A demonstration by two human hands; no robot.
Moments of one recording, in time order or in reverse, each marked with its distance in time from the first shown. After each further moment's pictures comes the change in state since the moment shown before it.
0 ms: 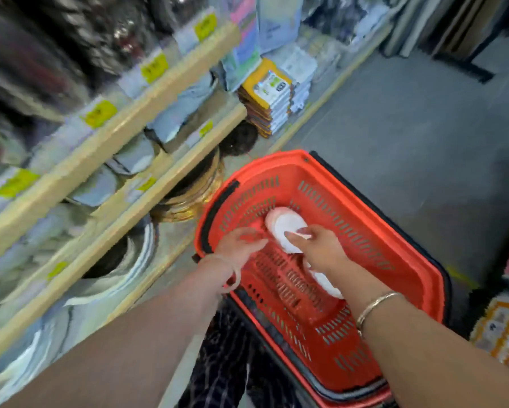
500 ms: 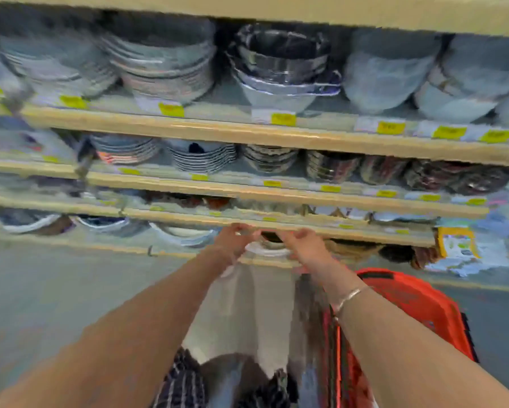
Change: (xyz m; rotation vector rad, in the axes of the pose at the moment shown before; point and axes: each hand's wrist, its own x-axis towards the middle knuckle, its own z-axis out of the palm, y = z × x) left_hand -0.324 -0.126 -0.252 -0.667 0.616 0.091; right_hand -0.332 -0.171 0.217 -0.458 -0.548 -0.448
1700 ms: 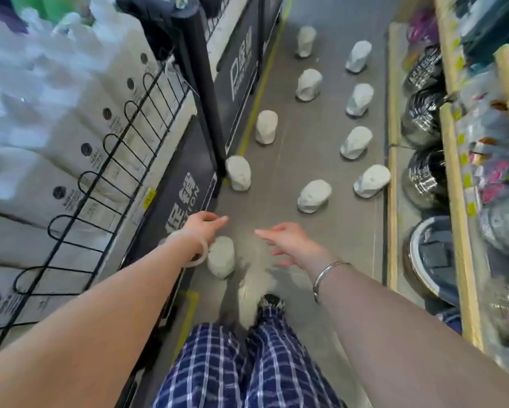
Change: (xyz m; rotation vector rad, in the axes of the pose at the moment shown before) left_hand -0.295 -0.469 -0.703 -1.087 1.332 -0.580; right_hand -0.331 -0.071 0.918 -1.304 -1.325 -0.283
